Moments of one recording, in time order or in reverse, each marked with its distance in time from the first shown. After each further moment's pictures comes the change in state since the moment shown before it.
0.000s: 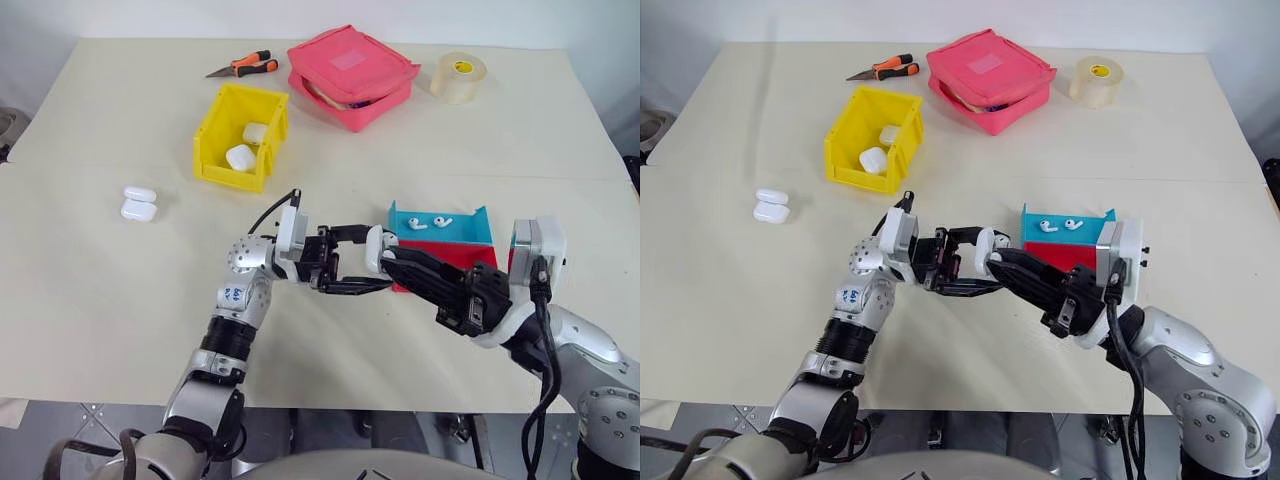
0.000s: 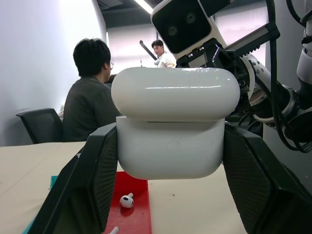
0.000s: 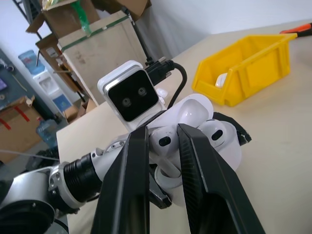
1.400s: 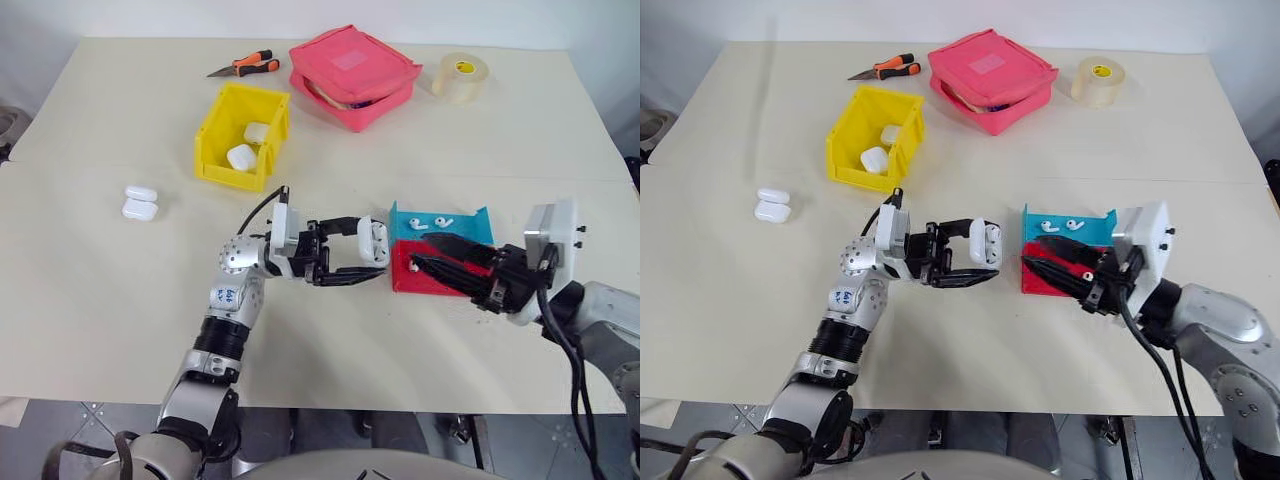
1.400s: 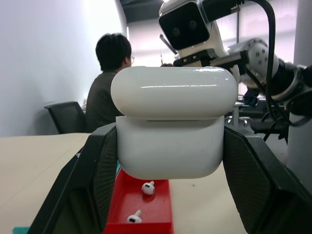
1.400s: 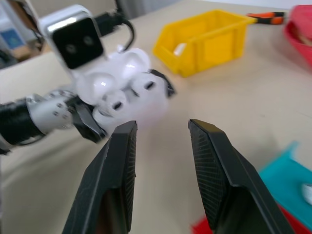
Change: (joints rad) left arm -0.005 0.047 0.022 0.030 0.015 -0.058 0.066; right arm -0.006 -0.263 -0.054 0.122 -0.131 -0.111 0.097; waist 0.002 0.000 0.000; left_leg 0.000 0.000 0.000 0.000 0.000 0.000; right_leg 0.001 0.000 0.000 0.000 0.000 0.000
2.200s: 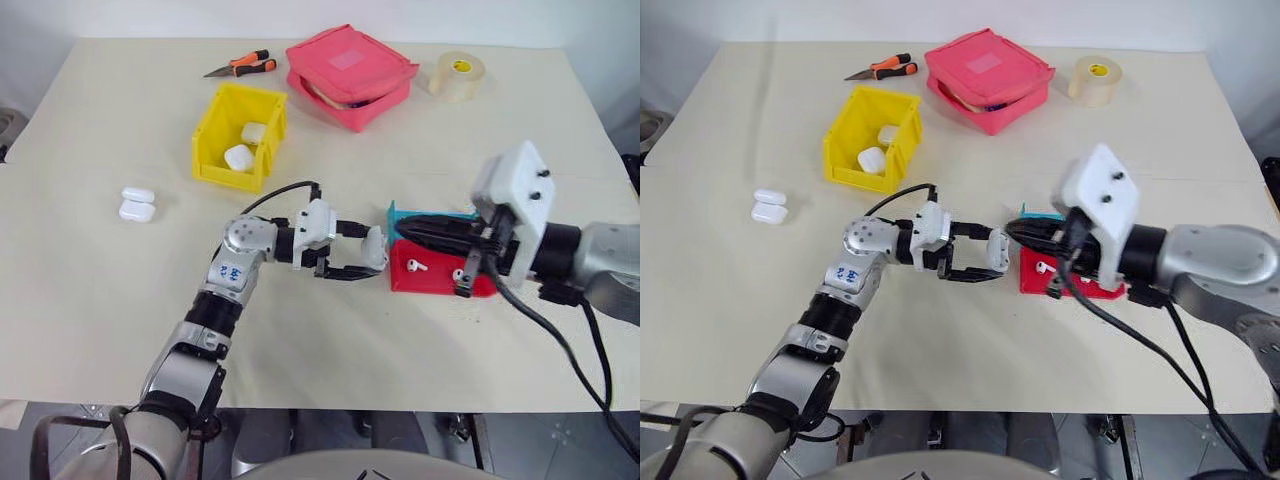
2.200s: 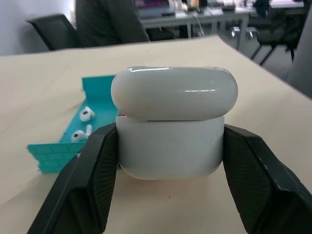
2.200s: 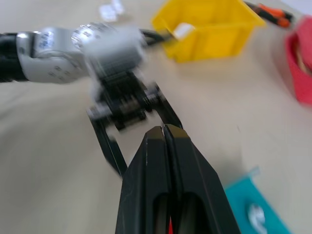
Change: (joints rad) left arm -0.155 0.090 -0.142 0.131 0.275 0.025 0.112; right arm -0.541 -0.236 0.245 -0.063 0.138 0.312 -0.235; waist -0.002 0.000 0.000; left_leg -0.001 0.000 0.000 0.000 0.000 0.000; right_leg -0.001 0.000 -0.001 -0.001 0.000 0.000
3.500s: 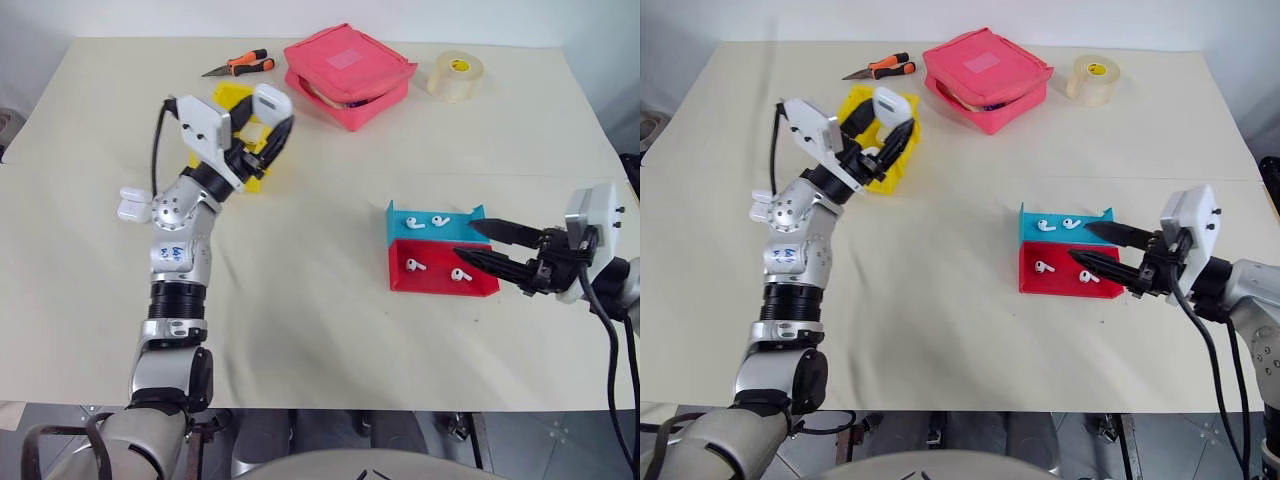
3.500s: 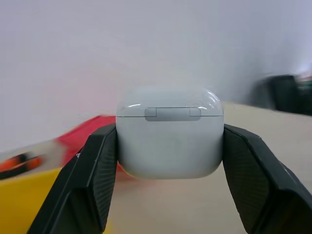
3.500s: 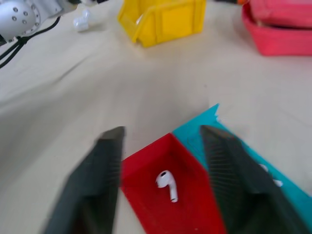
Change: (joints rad) left arm -0.012 0.080 0.408 -0.114 -0.054 0.098 0.701; right arm 0.461 0.169 -0.313 0.368 -0.356 -0.391 0.577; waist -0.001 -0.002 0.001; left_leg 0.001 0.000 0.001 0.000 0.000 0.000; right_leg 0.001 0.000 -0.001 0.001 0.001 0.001
